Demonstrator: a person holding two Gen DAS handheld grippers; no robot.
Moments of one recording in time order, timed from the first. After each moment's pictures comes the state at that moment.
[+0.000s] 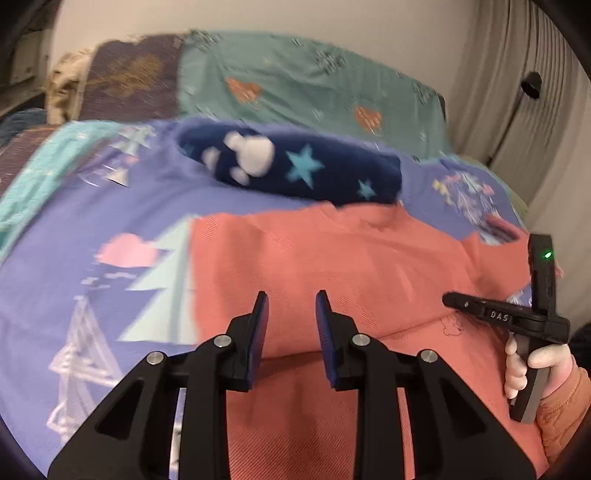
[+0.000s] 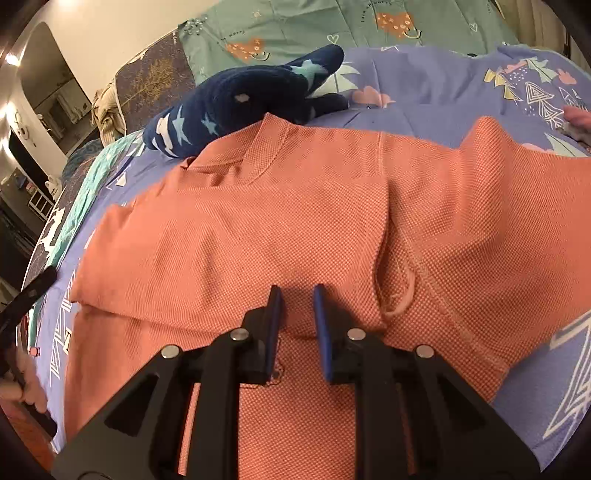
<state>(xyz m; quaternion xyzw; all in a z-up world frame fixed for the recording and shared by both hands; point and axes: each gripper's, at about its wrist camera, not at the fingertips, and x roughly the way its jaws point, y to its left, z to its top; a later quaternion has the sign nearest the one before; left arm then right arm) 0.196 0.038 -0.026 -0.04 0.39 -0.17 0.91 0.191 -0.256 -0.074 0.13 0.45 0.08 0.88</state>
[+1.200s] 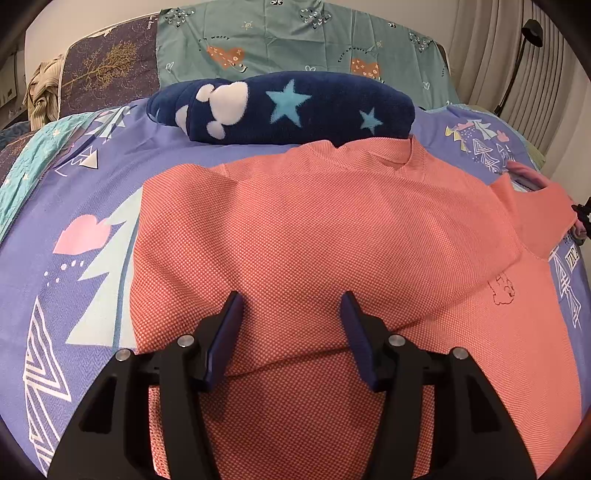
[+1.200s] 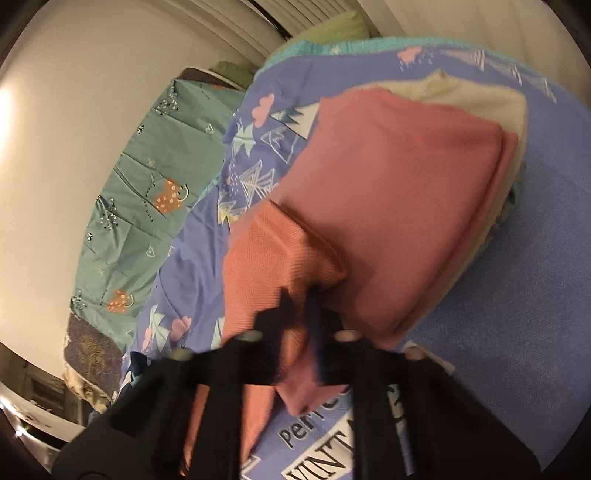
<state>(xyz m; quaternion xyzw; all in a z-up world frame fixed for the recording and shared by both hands) 0.214 0.003 -0.069 0.02 0.42 -0.15 0.89 0.095 -0.643 -0.019 0.45 0.26 -0.21 0.82</state>
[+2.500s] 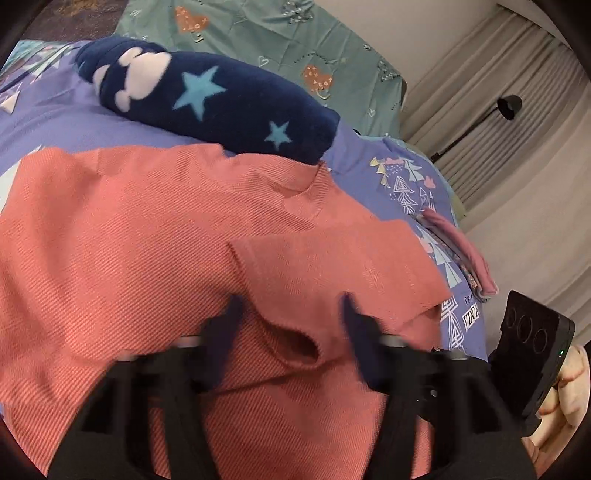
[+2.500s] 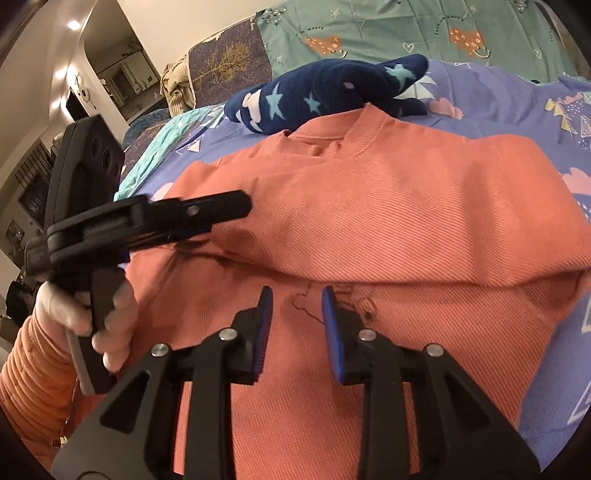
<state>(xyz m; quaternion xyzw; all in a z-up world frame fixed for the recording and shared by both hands) 0.240 -0.047 -0.059 -0.16 0.45 -0.30 0.83 0.150 -0.232 -0.062 0.10 0.43 0.20 0.87</state>
